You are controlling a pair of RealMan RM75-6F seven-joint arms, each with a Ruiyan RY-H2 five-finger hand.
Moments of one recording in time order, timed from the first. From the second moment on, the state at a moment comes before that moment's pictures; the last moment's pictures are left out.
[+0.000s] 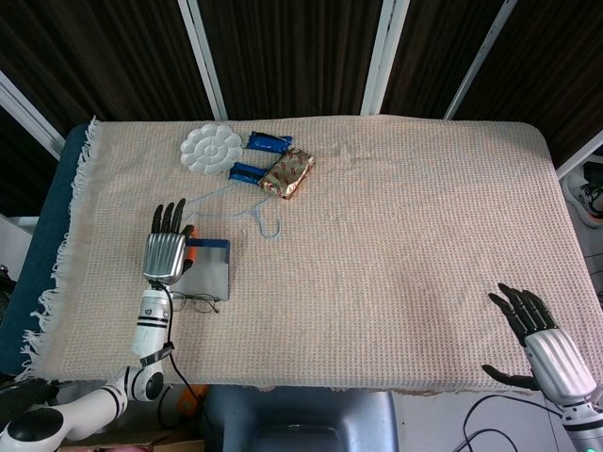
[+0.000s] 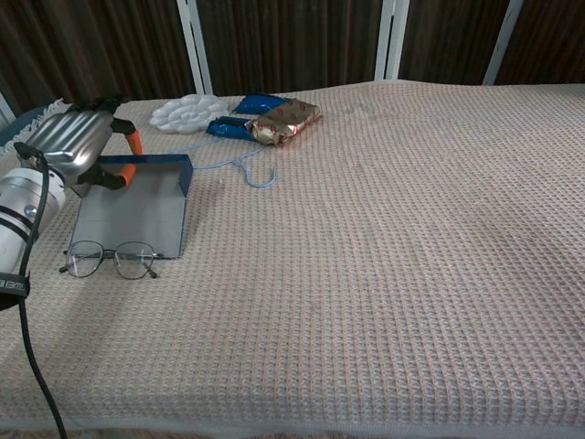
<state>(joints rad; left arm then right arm) -0.69 -1.91 -0.28 -0.80 1.23 1.21 0.24 0.05 -1.01 -0.07 -1.64 -1.74 1.55 0.16</state>
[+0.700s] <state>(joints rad) -0.75 -1.93 -0.33 -0.72 1.11 0.96 0.33 0.06 -1.02 -0.06 -1.65 -1.72 1.52 0.13</state>
